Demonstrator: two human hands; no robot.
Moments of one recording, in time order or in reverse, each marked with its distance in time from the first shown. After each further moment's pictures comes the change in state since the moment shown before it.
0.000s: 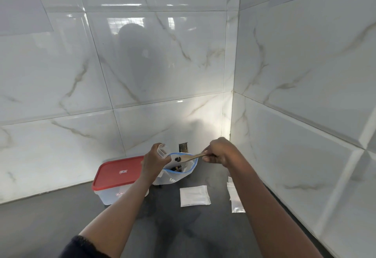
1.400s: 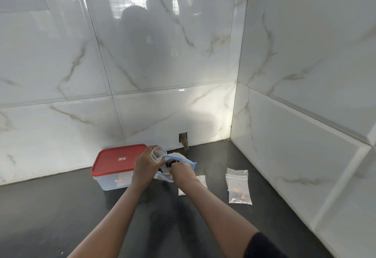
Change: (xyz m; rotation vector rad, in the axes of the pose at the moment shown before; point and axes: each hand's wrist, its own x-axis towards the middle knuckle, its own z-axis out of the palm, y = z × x) left_hand -0.047 -0.009 -0.007 0.032 0.132 0.061; right_hand 0.028 0.095 0.104 -1.147 -0.133 -0.460
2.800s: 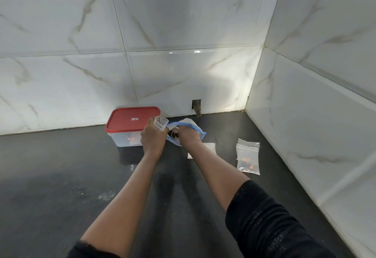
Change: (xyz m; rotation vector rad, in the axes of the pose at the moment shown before) left_hand -0.025 0.000 0.002 -0.053 0.138 -0.379; right_hand 0.026 -0.012 0.005 -0.126 -0.104 0.032
